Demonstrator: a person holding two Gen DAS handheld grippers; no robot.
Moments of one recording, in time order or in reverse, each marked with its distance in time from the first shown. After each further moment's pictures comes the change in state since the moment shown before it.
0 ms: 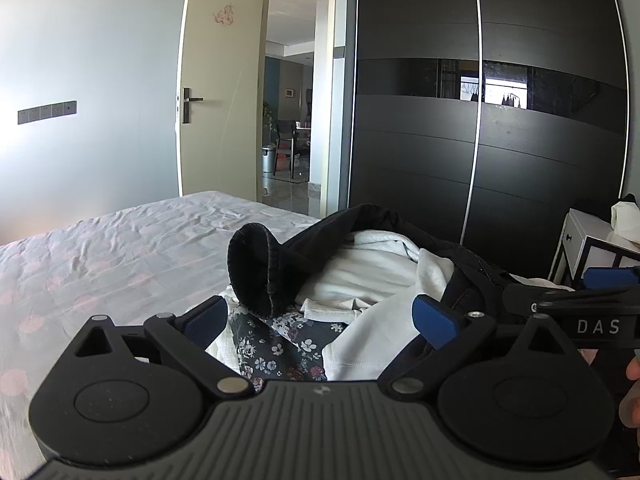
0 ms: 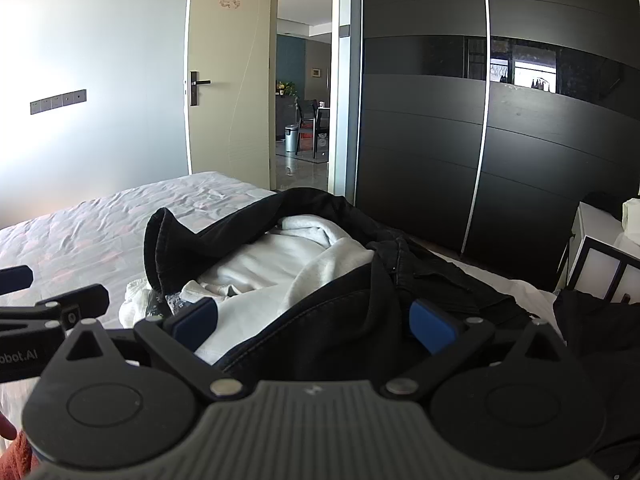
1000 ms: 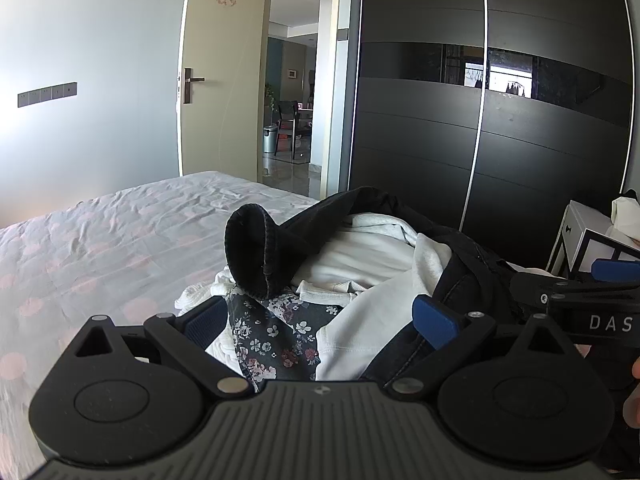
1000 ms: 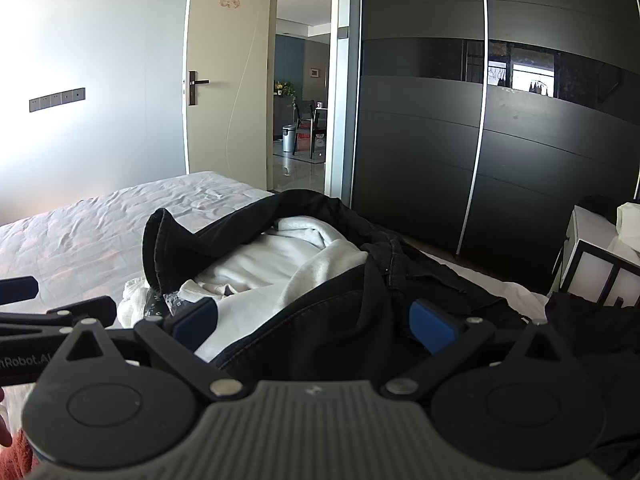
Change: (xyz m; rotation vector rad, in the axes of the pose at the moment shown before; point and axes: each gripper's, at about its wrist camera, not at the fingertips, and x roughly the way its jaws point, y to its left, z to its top) left arm 0.002 -0.005 0.001 -0.015 0.056 -0.005; right arm -0.009 0.000 0.001 -0.005 -0.003 -0.013
